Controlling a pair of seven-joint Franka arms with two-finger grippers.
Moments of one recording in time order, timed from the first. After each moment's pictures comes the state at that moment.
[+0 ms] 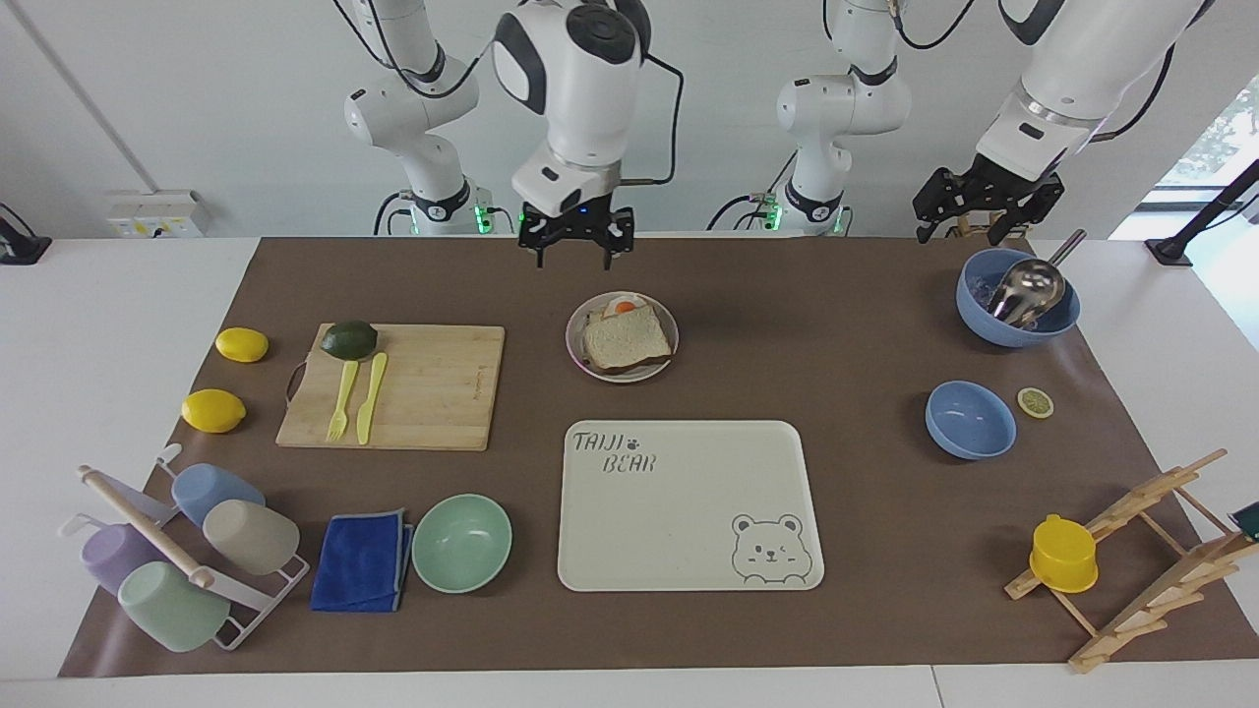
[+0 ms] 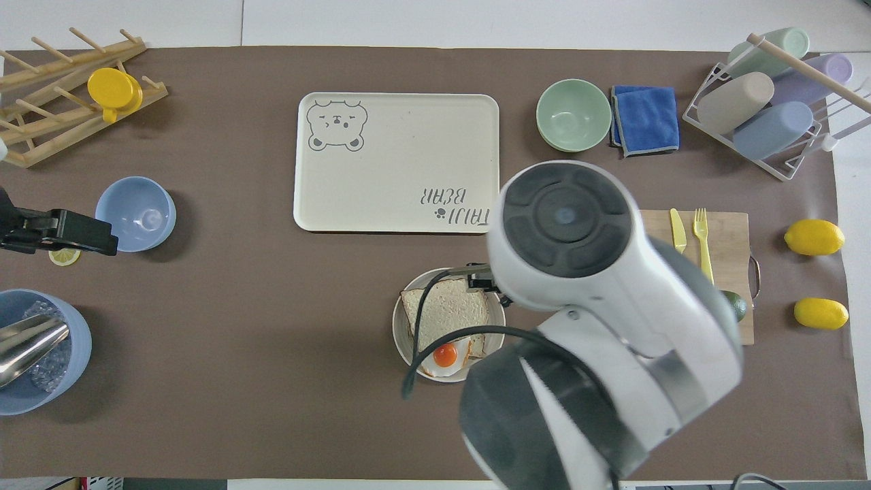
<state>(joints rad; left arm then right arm) -0.06 -0.09 -0.05 -1.64 -0.03 1.48 0.00 0.51 0.04 0.00 -1.65 -0.06 1.57 0.55</state>
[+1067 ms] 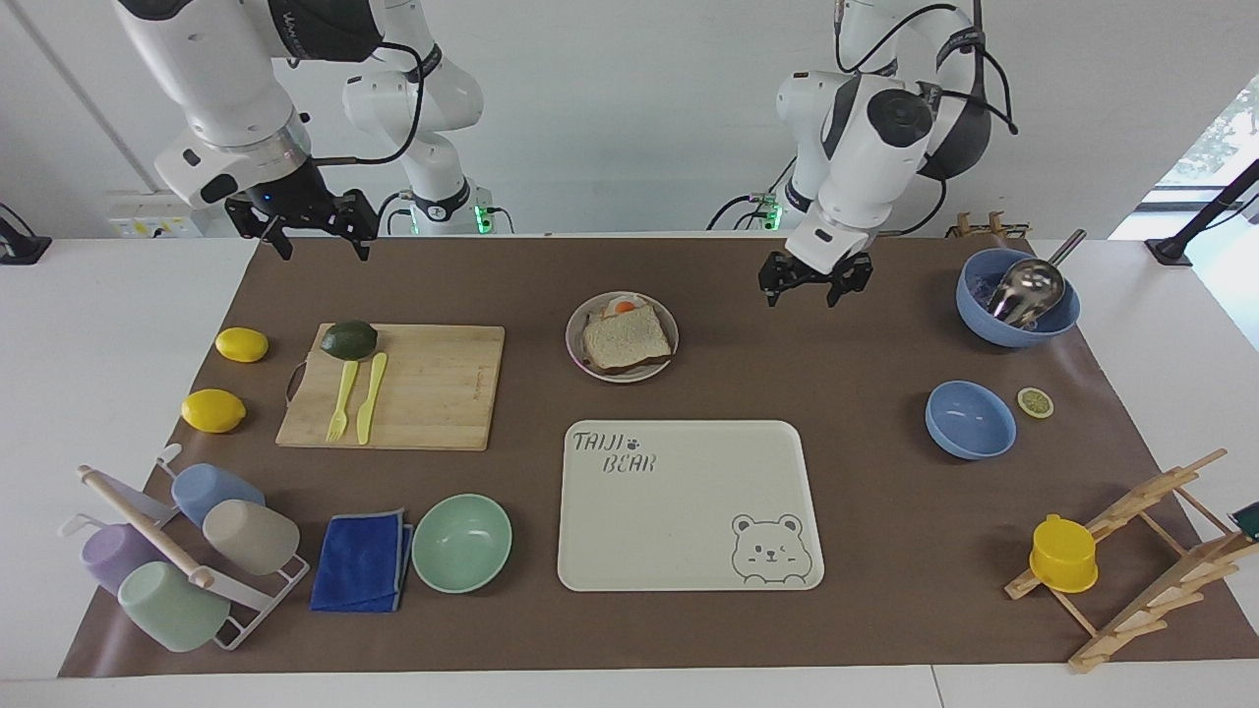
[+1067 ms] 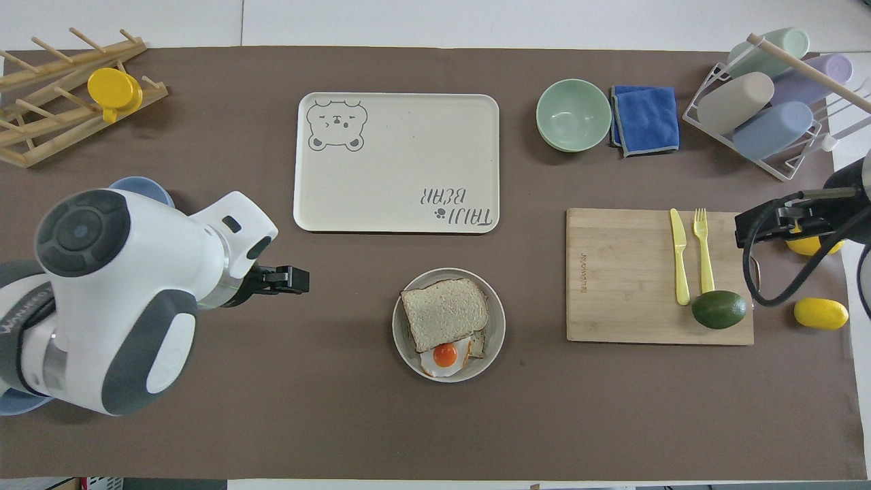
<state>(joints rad) -0.38 -0.13 -0.07 -2.16 -0.09 1.99 -0.34 0.07 -0.02 -0.02 -1.60 -0.05 1.46 0.04</state>
